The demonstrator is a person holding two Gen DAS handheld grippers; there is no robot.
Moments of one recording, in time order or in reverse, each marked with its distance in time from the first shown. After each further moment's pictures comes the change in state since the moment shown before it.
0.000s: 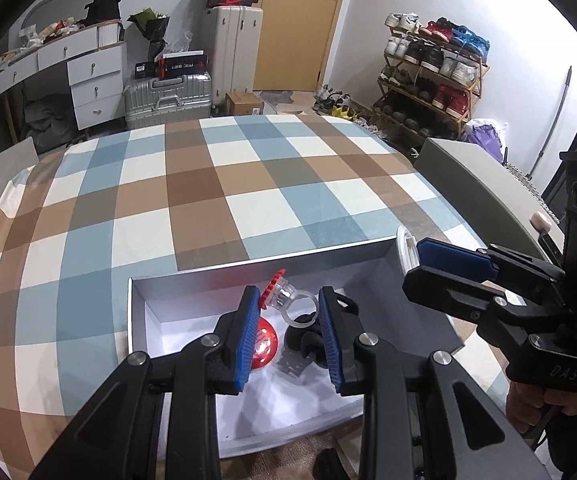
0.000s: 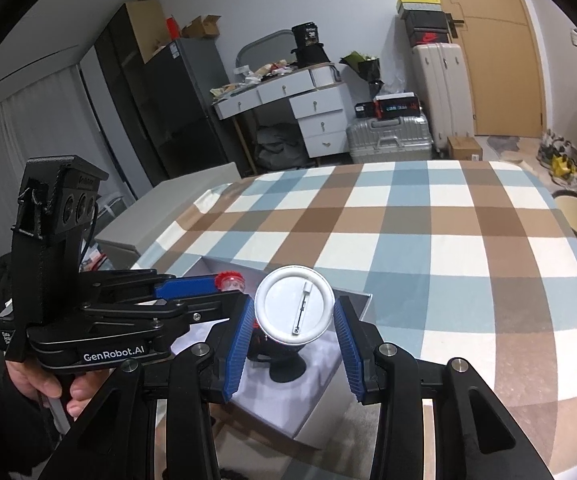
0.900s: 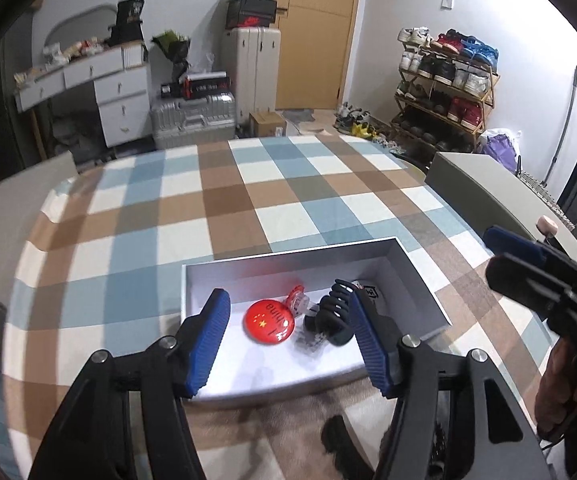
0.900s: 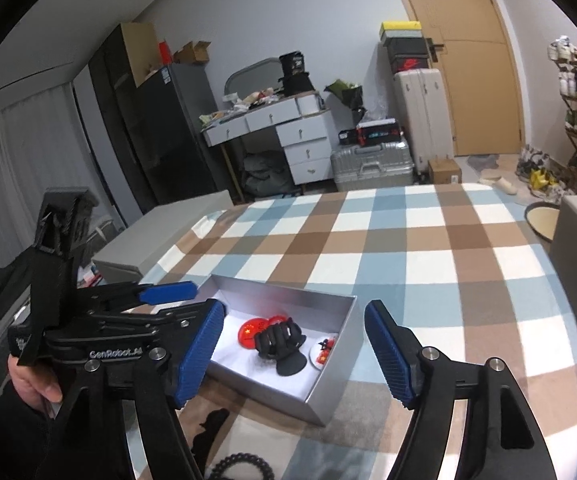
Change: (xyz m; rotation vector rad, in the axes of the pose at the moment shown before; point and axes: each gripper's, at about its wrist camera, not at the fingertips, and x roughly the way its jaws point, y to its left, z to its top) left arm -0.044 -0.007 -0.012 0.010 -0.079 0.110; right arm -0.060 0.017 -0.005 0.011 -0.128 -0.058
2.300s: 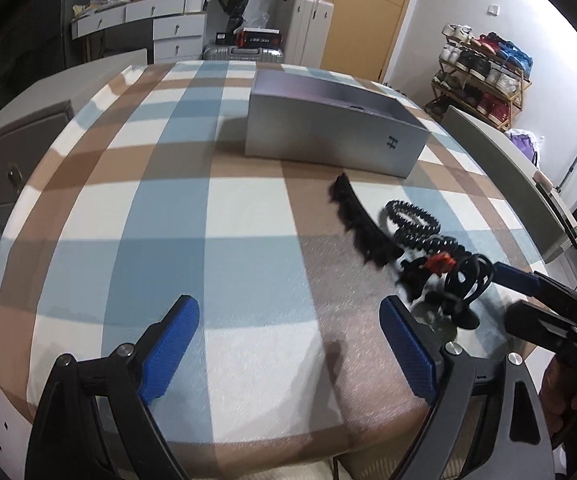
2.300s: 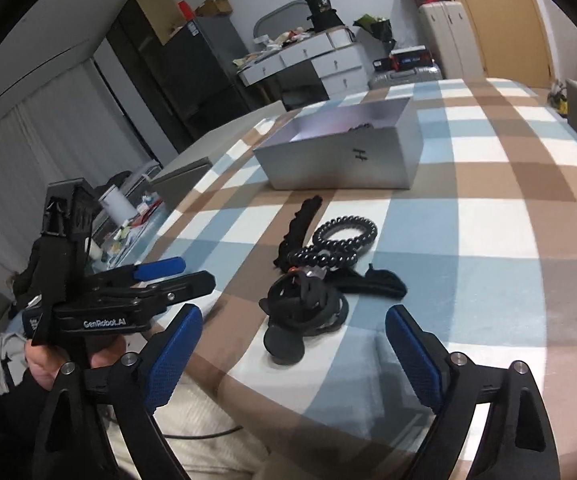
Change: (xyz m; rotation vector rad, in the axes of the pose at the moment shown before) left arm -0.057 -0.006 -0.149 -0.196 0.104 0.068; right arm -0.054 0.041 -0.139 0.048 0.242 0.158
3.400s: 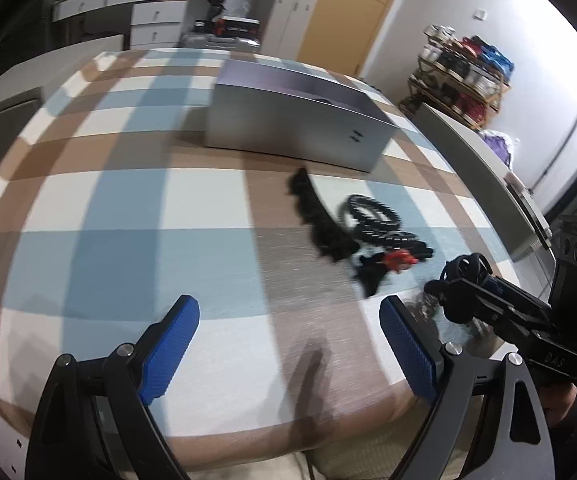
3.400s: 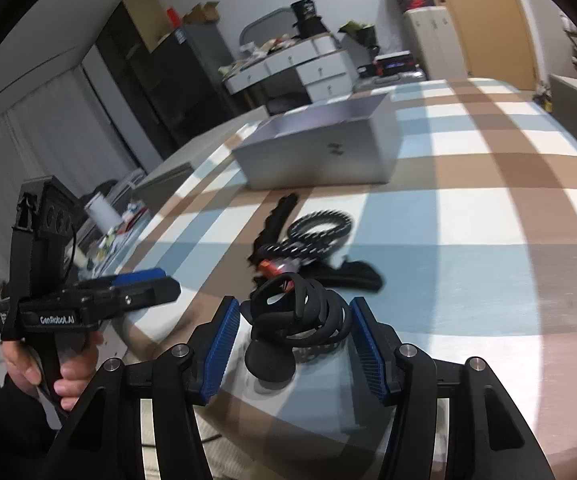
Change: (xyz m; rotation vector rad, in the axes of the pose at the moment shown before) left arm 0.003 -0.016 0.007 -0.007 0.040 -0.138; right arm -0.011 -0.014 -0.012 0.038 -0.059 -0.046
